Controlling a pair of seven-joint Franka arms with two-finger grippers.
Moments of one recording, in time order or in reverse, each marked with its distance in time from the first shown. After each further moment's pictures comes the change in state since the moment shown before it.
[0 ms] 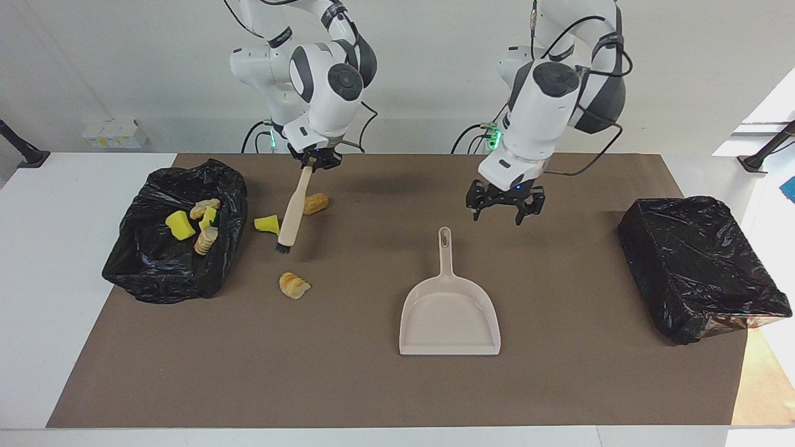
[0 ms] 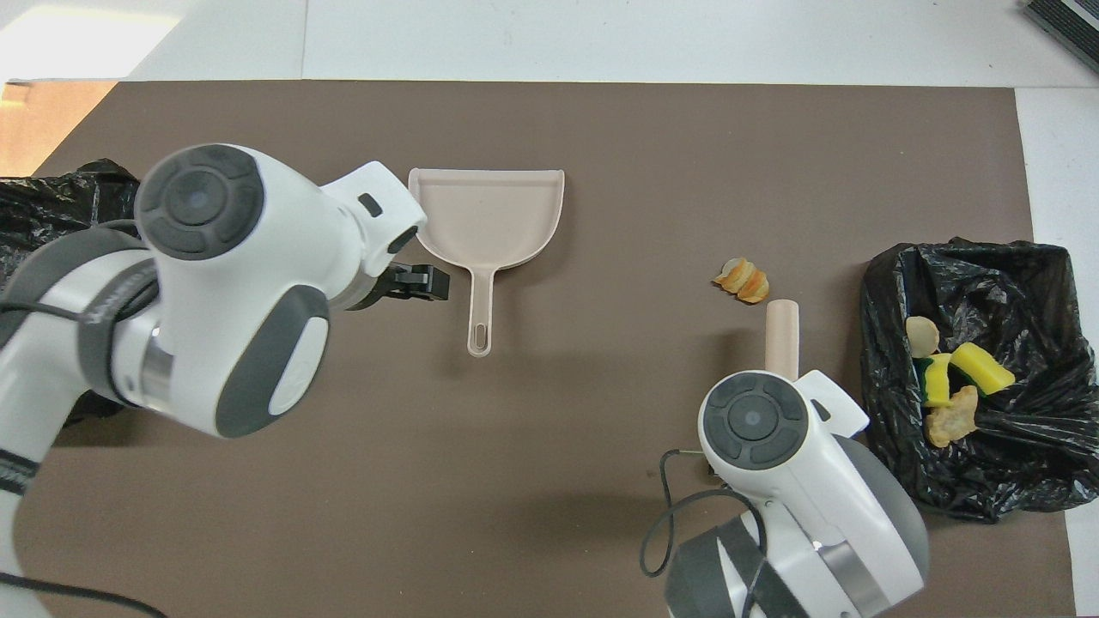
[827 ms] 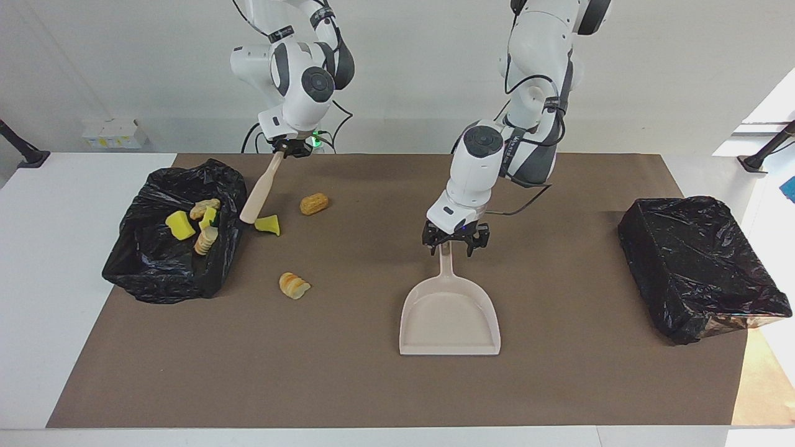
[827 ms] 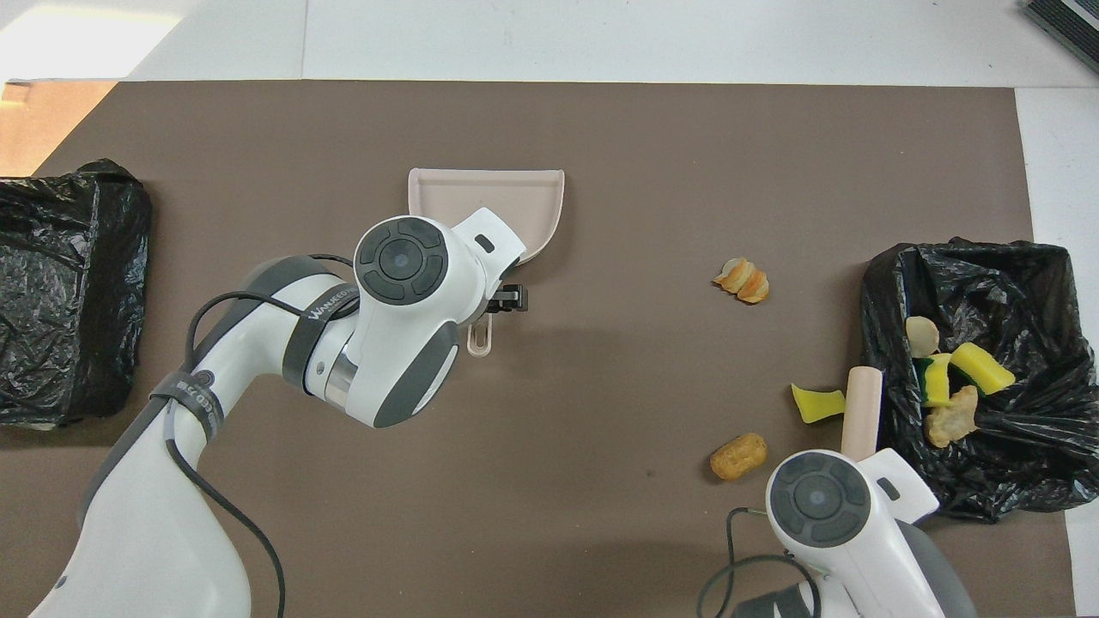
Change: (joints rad) left arm -0.103 0.156 0.001 -0.064 0.041 0.229 -0.186; right arm -0.055 -0.249 0.010 -0.293 0.001 0.002 -0.013
